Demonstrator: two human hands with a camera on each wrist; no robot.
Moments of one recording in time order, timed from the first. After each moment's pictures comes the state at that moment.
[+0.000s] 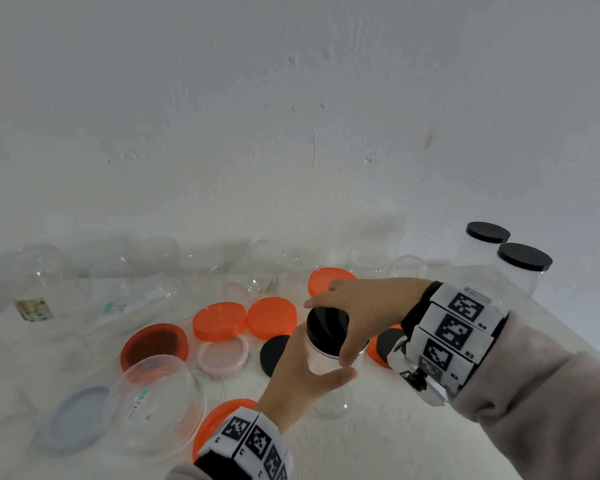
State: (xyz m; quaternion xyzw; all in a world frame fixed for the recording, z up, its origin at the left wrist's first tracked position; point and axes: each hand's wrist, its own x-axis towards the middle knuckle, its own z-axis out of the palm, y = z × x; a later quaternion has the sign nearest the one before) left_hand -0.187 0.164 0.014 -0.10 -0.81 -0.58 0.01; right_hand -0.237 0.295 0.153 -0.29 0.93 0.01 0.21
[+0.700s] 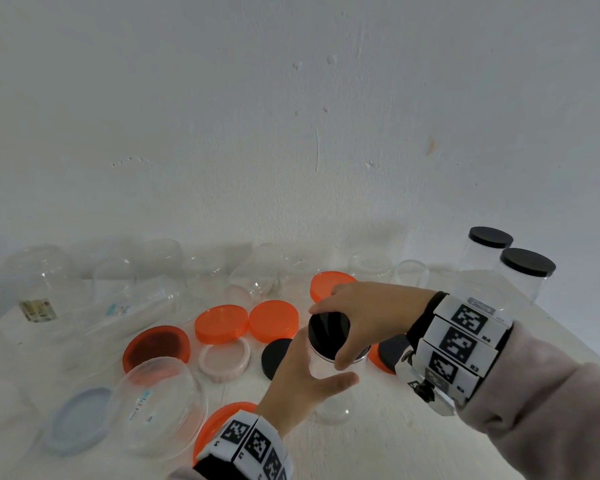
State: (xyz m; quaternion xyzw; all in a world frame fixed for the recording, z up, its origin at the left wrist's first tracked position) left_hand -0.187 0.162 0.013 -0.11 -0.81 -0.58 0.00; right_hand -0.231 0.296 0.151 -0.34 0.93 -0.01 0.15
